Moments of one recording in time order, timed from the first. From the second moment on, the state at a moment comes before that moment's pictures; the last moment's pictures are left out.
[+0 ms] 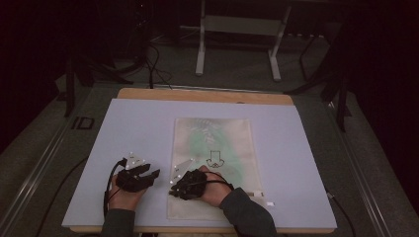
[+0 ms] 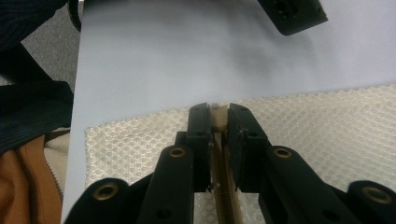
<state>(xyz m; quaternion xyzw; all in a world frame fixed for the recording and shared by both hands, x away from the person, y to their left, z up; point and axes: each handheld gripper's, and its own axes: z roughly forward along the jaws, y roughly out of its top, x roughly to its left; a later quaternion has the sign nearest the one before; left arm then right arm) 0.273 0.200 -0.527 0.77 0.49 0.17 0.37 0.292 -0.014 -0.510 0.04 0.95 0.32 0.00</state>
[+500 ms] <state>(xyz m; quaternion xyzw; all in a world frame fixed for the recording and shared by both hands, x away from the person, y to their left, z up) 0.267 0.189 -0.525 0.79 0.45 0.15 0.39 0.293 -0.014 -0.519 0.04 0.95 0.31 0.00</state>
